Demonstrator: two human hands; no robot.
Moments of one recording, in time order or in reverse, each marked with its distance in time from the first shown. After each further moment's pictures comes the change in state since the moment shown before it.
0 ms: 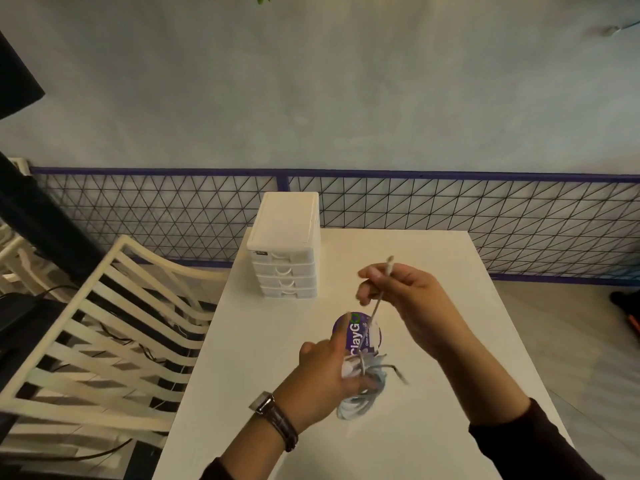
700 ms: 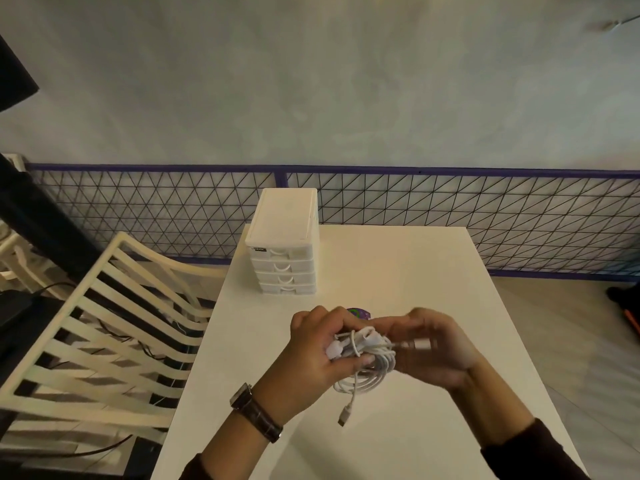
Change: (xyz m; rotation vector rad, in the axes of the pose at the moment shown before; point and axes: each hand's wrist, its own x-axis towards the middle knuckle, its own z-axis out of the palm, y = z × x) left_hand -0.013 -0.004 -0.020 -0.045 0.249 0.347; right_hand -0.020 0.034 -0.034 0.389 -0.554 0.412
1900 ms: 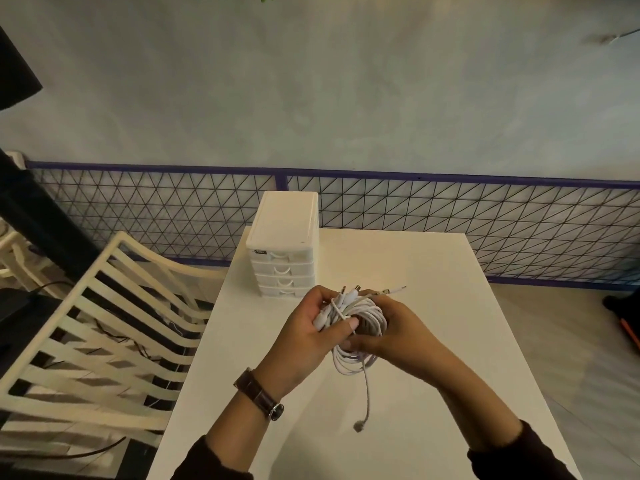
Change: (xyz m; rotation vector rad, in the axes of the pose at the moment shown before) left_hand 0.021 0.000 -0.009 -0.667 0.106 -0.159; right_hand 0.020 -0.005 0.038 -0.914 0.541 -0.227
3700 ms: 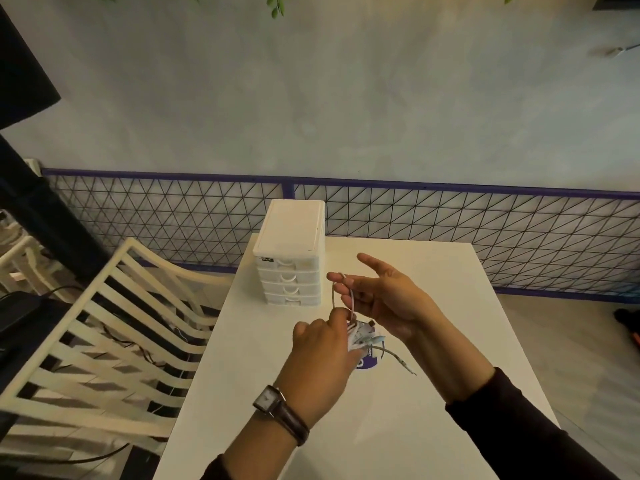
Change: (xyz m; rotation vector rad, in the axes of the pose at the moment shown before) left_hand -0.005 0.007 0.019 1.192 -0.003 -0.061; right_hand 0.050 -0.034 -0.004 0.875 -0.008 0.319
